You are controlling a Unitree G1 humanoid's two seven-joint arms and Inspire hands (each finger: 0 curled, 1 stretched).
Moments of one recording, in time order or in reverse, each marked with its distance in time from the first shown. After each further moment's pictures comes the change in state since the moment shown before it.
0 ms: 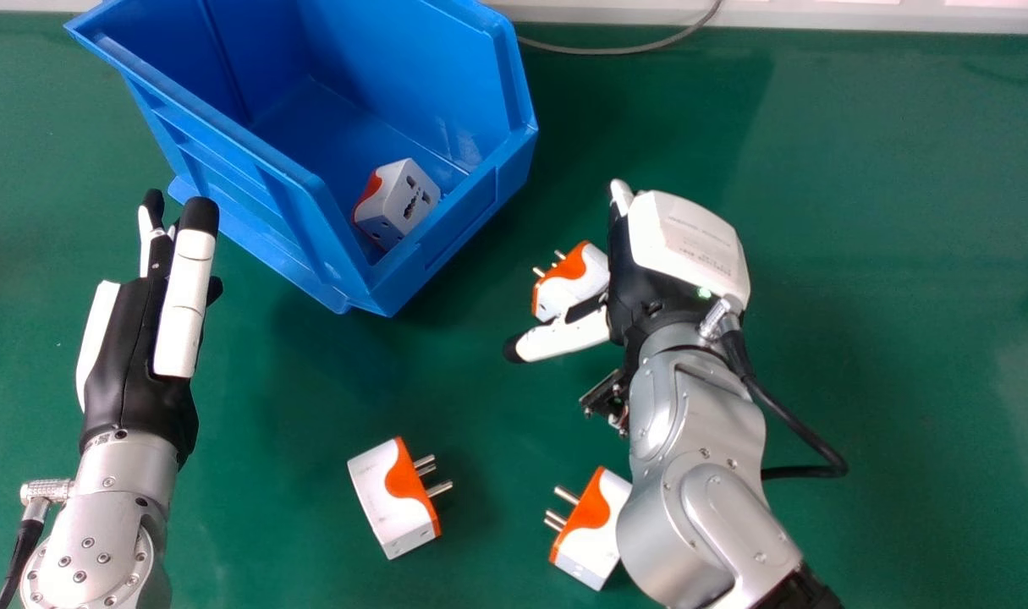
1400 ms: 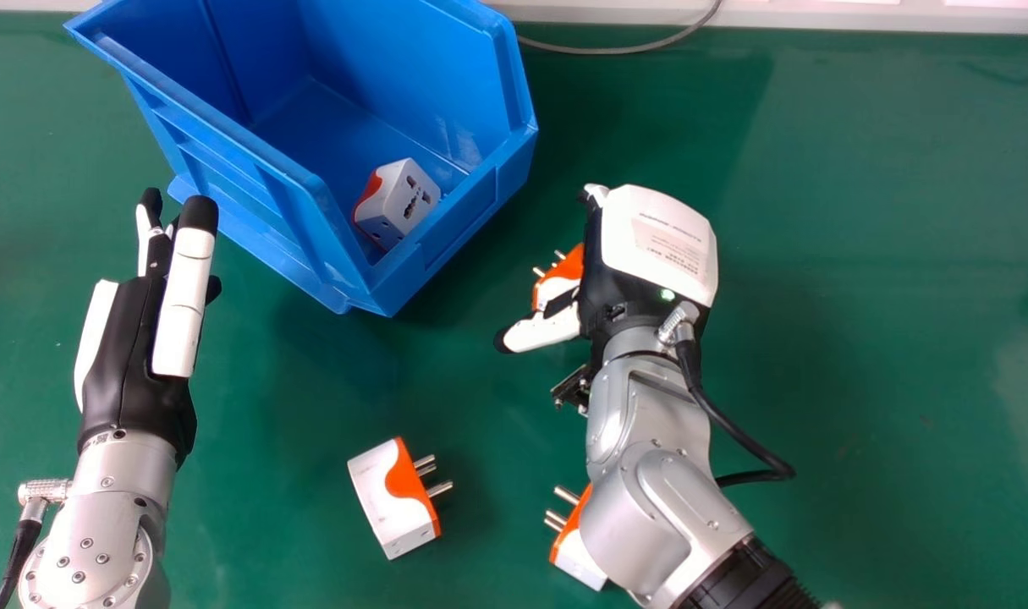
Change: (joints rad) left arm 0.005 0.000 0.000 -0.015 0.002 0.010 0.003; right arm -0.086 0.062 0.009 0.236 0.139 -0.072 -0.298
